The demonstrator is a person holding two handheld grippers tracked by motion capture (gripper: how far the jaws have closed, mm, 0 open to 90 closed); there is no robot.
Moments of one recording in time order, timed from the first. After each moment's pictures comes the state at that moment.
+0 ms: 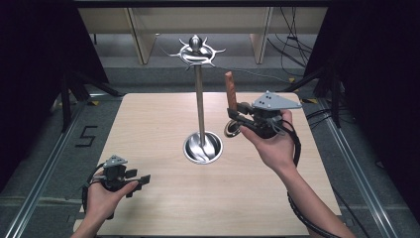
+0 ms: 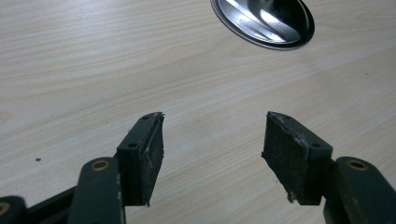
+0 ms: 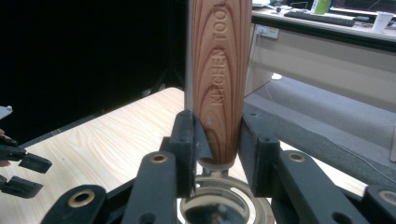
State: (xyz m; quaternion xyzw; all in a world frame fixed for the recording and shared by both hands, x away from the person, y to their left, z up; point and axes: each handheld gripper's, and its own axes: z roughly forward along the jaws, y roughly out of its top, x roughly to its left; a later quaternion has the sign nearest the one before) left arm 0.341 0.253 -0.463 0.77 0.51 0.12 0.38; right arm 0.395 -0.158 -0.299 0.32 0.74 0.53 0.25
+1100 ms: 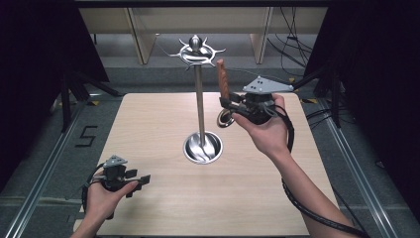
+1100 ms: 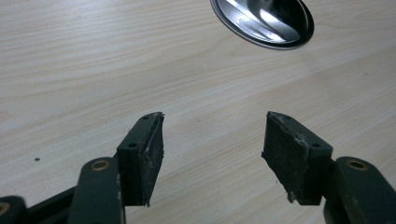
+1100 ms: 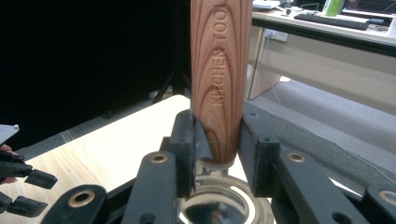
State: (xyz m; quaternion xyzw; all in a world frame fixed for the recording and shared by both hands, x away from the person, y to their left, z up) left arm 0.341 0.251 -0.465 0.75 0.52 0.12 0.39; right arm 0.416 -0.142 -0.276 0.30 0.75 0.53 0.25
